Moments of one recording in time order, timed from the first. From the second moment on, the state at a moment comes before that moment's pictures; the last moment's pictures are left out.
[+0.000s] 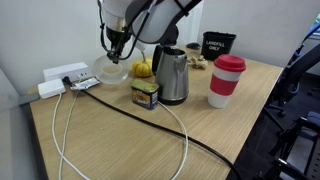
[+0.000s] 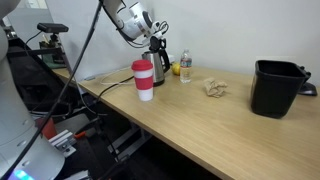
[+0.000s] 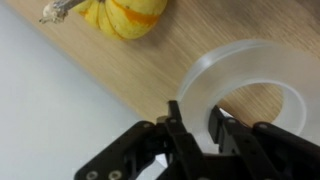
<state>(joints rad) 0.47 0.80 -0.04 -1.39 -0.55 2.65 0.05</state>
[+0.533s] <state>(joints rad) 0.48 0.93 -0.06 -1.24 -0.53 2.59 0.07</state>
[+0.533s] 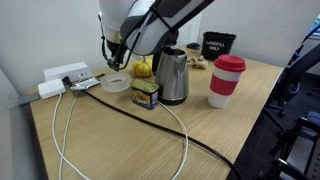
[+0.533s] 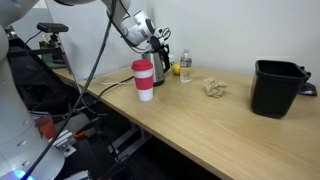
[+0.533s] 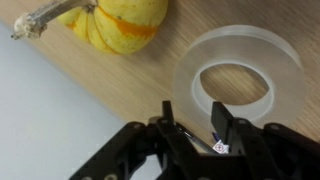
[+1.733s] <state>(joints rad) 0.58 0.78 -0.07 -1.27 -0.54 2.48 0.15</state>
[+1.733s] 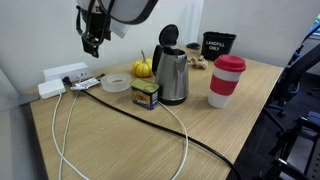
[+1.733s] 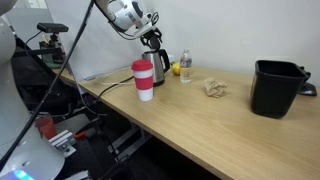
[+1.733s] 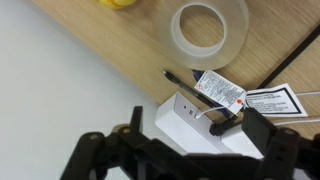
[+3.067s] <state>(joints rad) 0.69 0.24 0.06 -1.59 -0.65 1.82 0.58</state>
